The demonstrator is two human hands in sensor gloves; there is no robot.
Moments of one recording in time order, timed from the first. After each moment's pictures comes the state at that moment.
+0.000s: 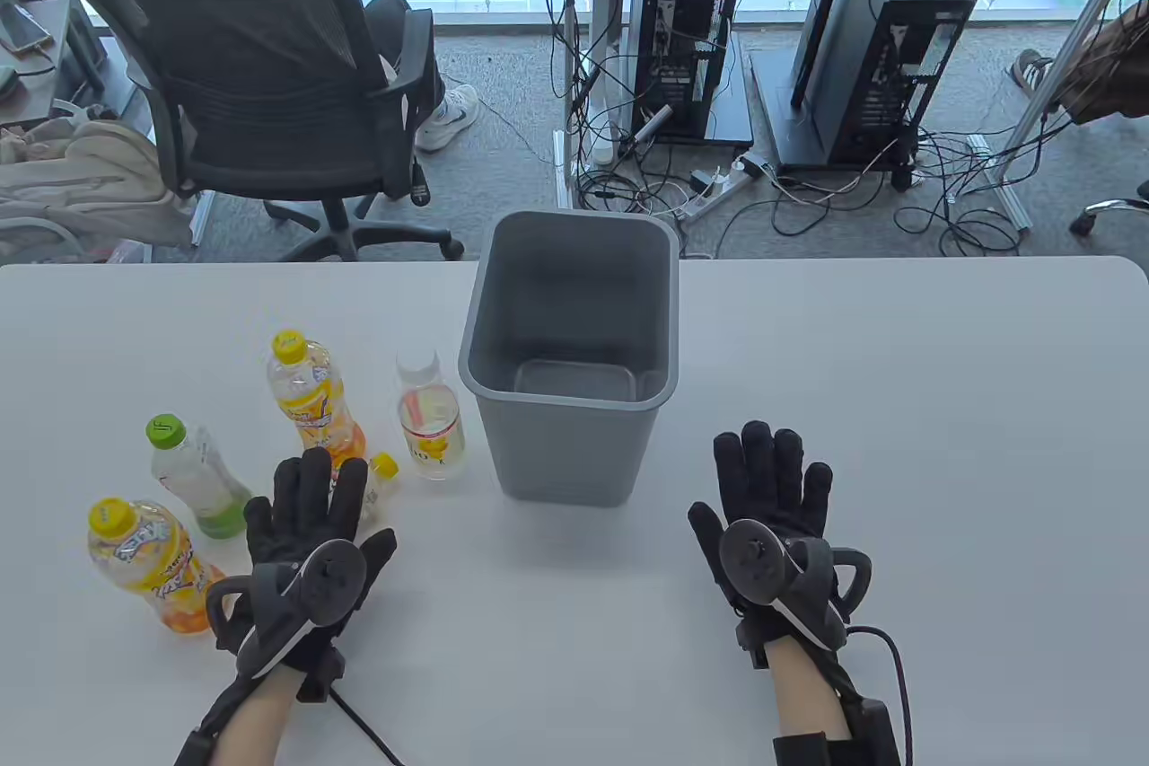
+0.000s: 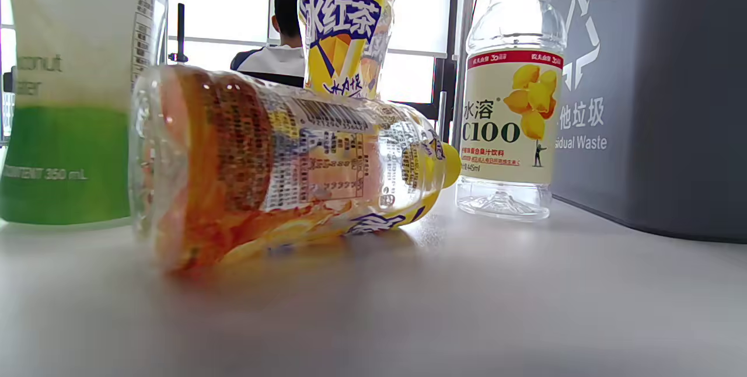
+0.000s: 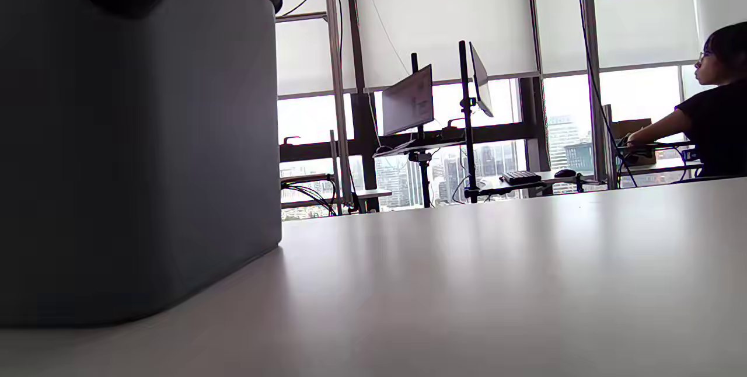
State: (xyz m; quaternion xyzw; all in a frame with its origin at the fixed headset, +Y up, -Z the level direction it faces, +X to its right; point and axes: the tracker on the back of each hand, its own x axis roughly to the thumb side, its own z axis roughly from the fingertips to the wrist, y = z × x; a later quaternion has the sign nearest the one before) left_hand -0.261 -0.727 -0.273 0.10 0.01 0.02 0.99; right_hand 0.163 -0.714 -0.299 0.03 -0.15 0.99 0.08
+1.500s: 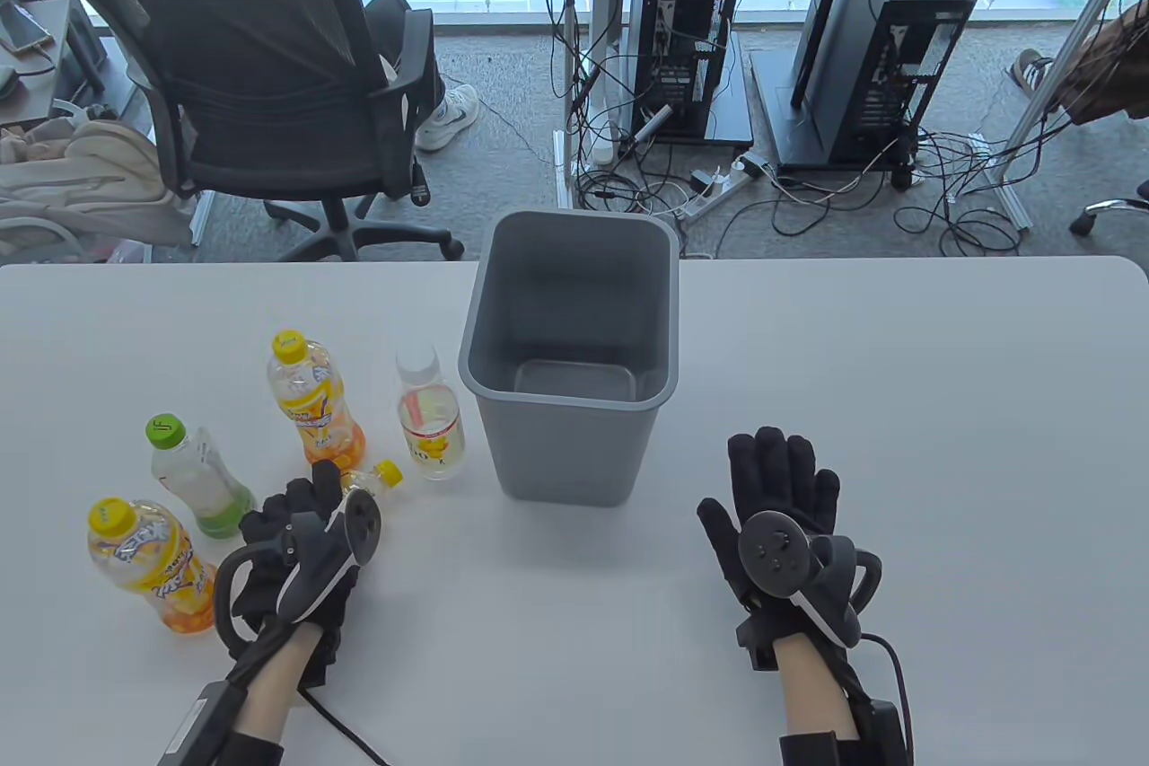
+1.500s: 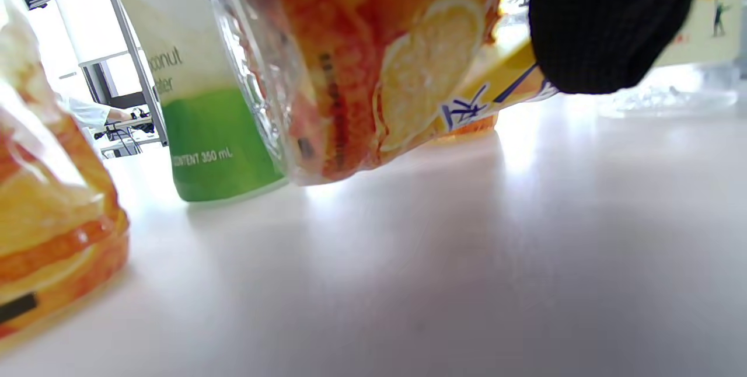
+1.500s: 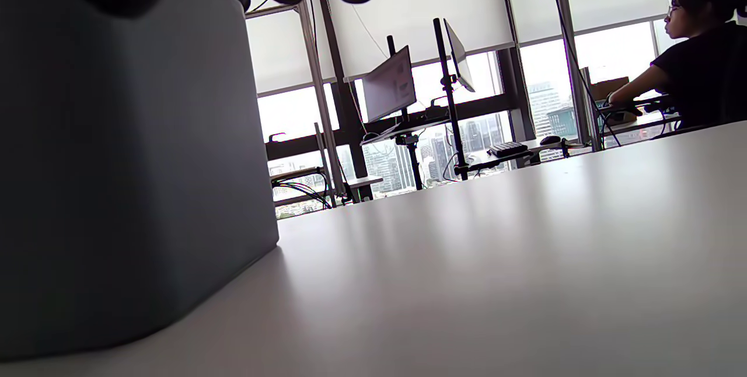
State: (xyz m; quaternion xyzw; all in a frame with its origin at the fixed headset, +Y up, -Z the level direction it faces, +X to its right) left_hand -0.266 -0.730 -0.308 0.01 0.13 -0.09 0.99; right_hand 0.174 -0.714 -0.301 0.00 -0.13 0.98 0.13
